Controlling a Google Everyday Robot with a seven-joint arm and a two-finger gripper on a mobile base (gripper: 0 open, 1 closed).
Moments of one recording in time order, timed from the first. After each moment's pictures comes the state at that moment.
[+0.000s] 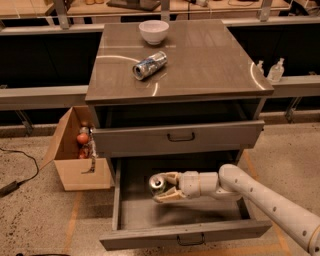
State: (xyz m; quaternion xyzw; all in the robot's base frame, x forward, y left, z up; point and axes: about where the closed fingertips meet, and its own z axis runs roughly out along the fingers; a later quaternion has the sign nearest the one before) arm 0.549 -0.009 0.507 -0.55 0.55 0.40 0.49
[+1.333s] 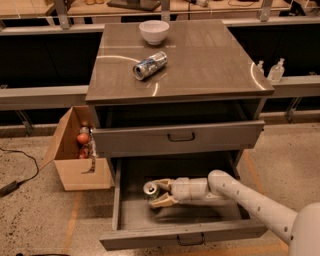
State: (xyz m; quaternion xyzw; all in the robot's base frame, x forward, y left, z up) arm 0.556 0.016 0.440 -0.55 0.57 0.40 0.46
